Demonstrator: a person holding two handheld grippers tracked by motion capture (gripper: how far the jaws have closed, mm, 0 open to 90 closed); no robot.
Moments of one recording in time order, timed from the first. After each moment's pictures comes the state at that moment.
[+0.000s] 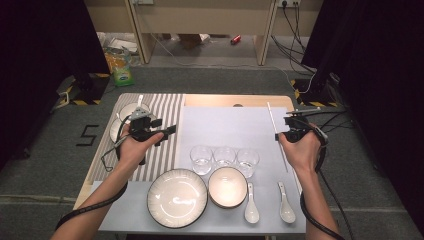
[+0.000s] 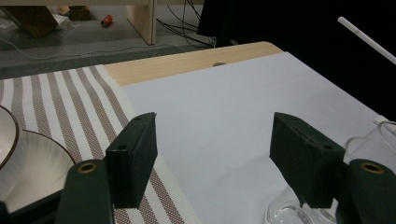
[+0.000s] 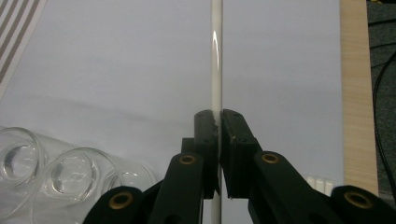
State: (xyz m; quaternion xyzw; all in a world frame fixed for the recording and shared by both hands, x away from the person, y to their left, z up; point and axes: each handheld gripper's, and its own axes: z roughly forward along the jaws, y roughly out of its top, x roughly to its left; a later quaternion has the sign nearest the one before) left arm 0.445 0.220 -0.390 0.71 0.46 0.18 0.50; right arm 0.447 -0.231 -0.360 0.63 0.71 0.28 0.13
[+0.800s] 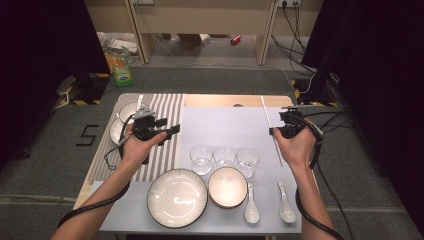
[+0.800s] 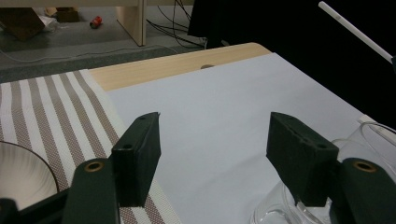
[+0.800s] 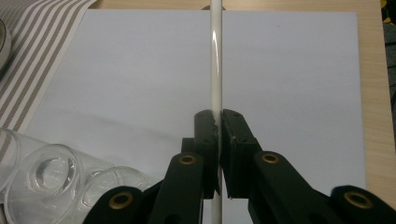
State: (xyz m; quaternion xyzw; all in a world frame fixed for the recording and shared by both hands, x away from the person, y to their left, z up) left arm 0.446 0.209 -0.385 0.72 0.44 0.17 0.51; right arm 0.449 -0.215 -0.346 0.61 0.71 0.31 0.14
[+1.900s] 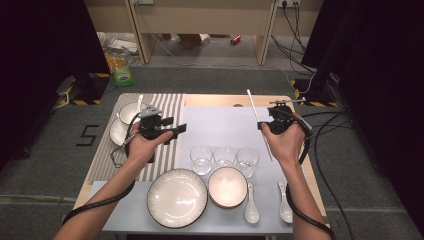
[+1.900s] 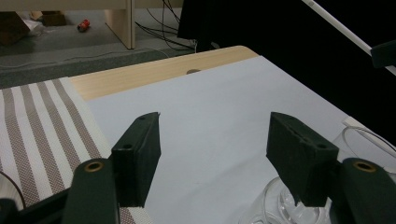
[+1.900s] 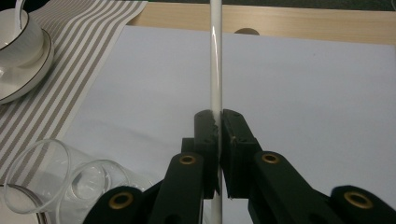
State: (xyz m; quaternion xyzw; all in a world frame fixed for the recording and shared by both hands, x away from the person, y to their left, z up) left arm 0.448 0.193 -0.381 0.72 0.43 0.16 0.52; right arm 0.451 -0.182 -0.332 0.58 0.73 0.34 0.14
